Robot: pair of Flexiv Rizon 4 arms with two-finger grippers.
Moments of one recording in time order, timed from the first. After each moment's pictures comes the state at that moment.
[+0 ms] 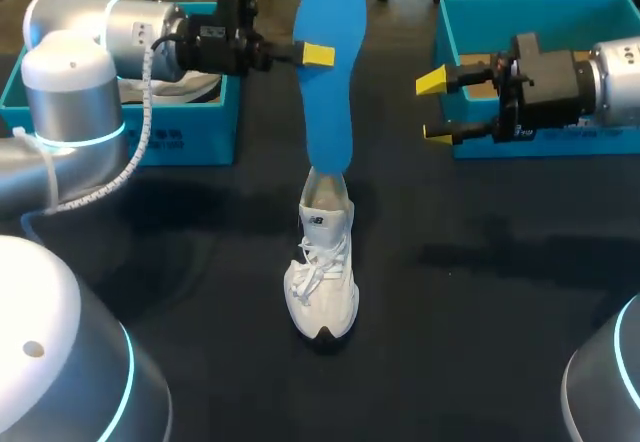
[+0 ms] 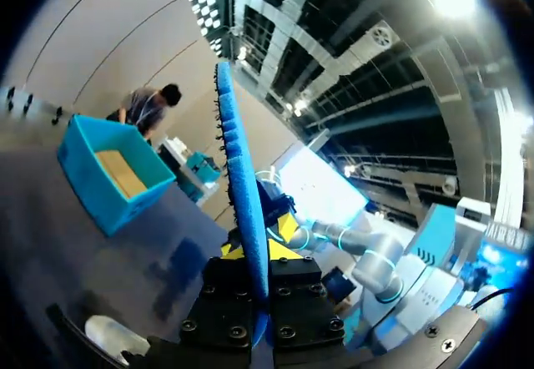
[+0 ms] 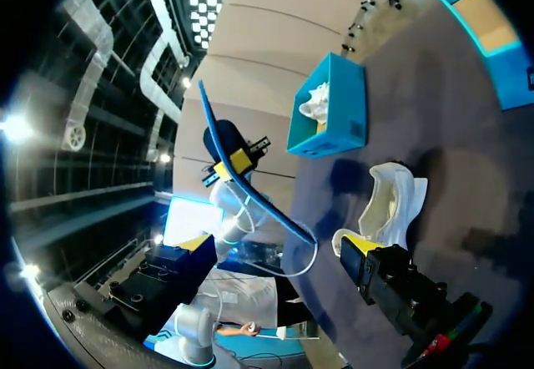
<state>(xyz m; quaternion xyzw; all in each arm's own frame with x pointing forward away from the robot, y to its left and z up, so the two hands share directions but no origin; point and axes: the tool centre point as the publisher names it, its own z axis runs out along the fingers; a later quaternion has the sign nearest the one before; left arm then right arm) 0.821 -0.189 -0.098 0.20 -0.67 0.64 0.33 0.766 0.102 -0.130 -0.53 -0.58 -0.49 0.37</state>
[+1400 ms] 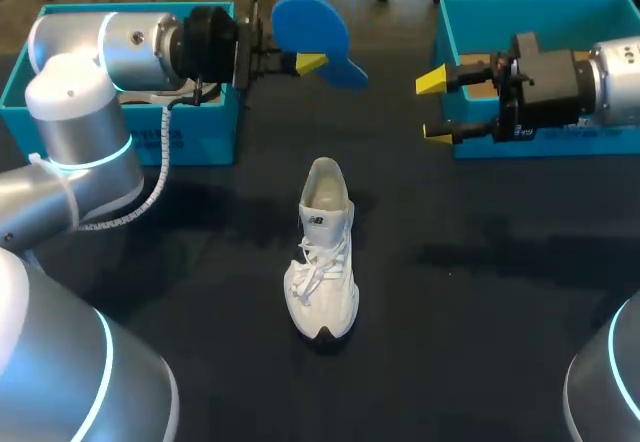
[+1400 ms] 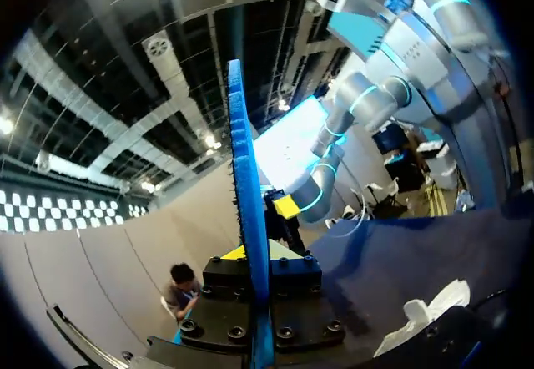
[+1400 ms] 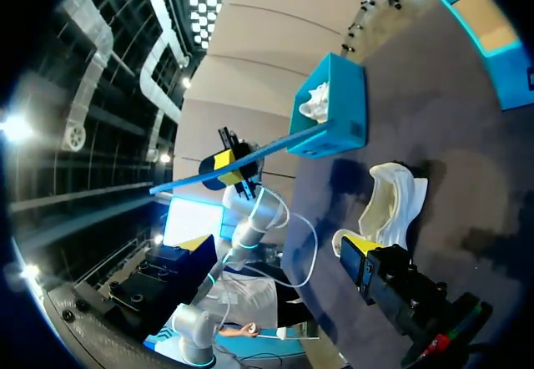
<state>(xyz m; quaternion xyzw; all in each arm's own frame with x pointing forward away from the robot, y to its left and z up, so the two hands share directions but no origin) 0.827 -0.187 -0.091 -0.27 -0.60 0.74 -0.15 0.766 0.102 -0.130 -0.53 -0.58 -0.49 0.38</state>
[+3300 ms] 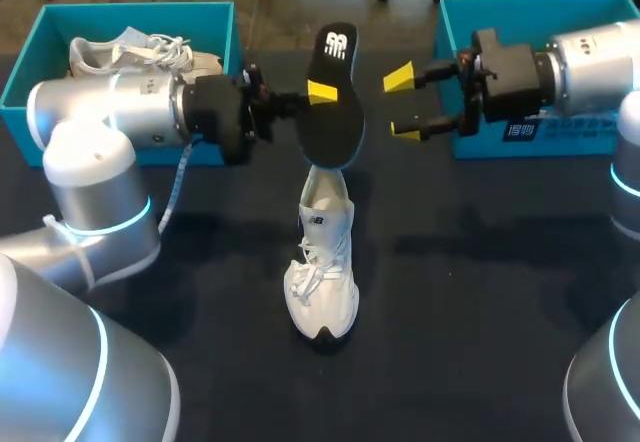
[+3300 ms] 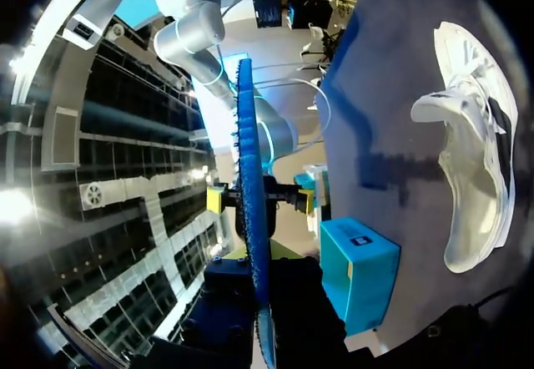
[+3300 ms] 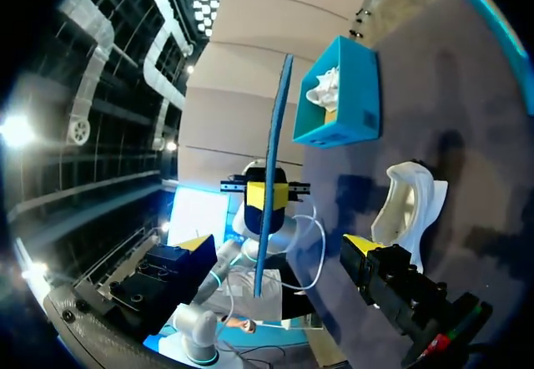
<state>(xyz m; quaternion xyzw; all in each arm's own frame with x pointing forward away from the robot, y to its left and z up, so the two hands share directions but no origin) 0.821 -0.198 -0.141 -0.50 -0.45 0.50 -0.55 0.783 0.141 -0.139 -0.50 -0.59 -0.48 0.41</state>
